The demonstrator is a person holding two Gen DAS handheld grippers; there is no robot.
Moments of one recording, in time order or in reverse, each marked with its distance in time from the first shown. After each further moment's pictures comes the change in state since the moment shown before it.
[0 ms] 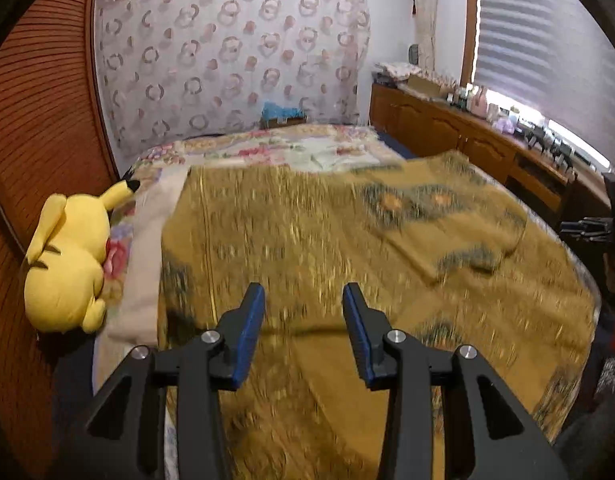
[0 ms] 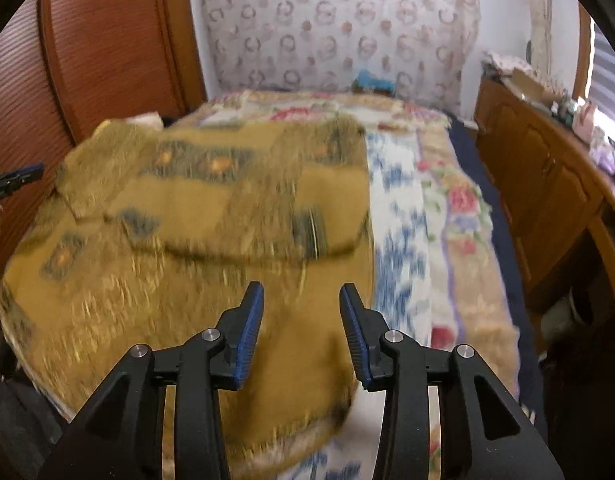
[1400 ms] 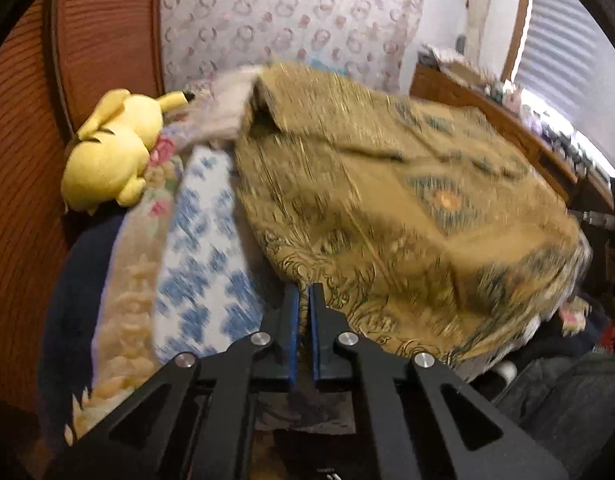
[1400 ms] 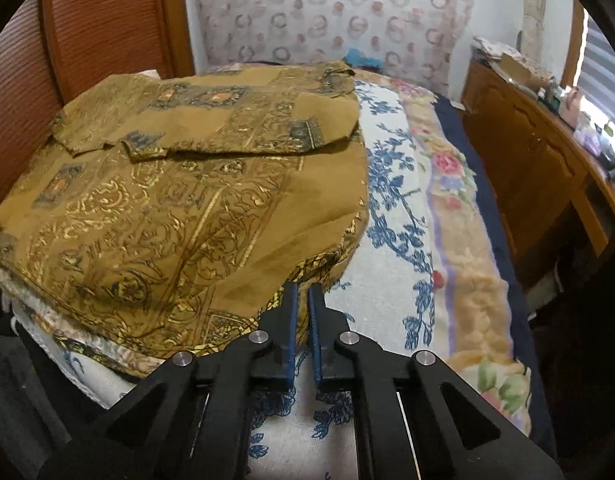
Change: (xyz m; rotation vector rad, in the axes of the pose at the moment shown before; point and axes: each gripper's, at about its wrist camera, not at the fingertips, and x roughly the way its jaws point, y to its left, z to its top) left arm -0.090 0.018 -0.128 -0.192 0.090 0.067; right arm -0.016 0.009 -0.063 -0.018 0.055 -0.040
